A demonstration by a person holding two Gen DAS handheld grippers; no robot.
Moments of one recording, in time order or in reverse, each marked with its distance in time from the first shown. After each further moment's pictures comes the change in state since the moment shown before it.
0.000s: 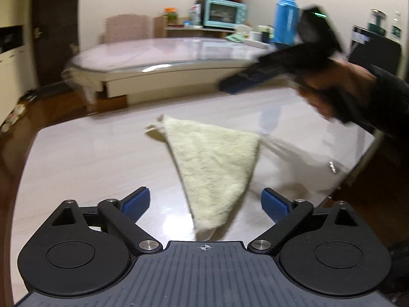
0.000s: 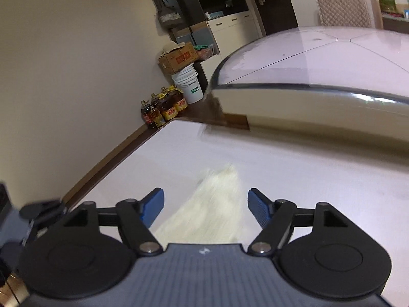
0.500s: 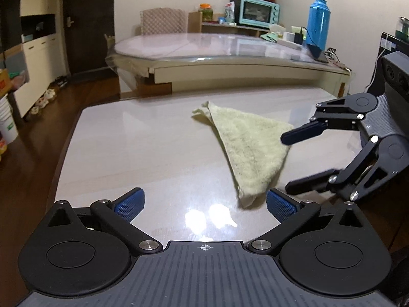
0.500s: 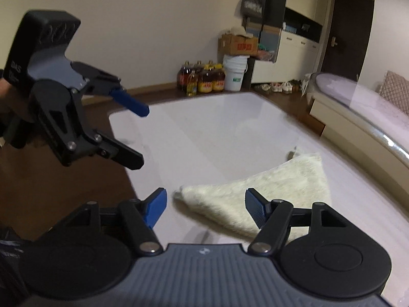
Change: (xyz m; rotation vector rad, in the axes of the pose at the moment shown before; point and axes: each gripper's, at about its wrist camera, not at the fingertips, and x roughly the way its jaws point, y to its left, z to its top) left arm -0.038 0.029 -0.019 -0.038 0.032 0.071; right arm 0.023 0.148 -0.078 -0.496 0.095 -0.046
